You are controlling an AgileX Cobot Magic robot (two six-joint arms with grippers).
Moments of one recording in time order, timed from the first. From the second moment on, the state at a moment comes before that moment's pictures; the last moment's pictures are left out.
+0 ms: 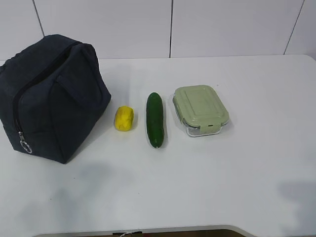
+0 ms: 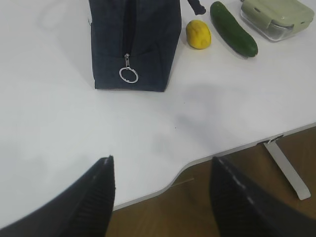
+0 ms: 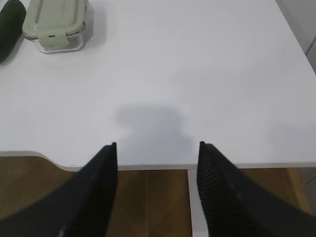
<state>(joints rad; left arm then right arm) -0.11 0.01 -0.51 -0.22 1.11 0.13 -0.01 -0.02 -0.50 -0.01 1.14 -0.05</state>
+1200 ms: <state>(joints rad) -0.11 0.01 -0.51 -0.22 1.11 0.13 -0.01 -0.02 -0.50 -0.01 1.14 -0.05</state>
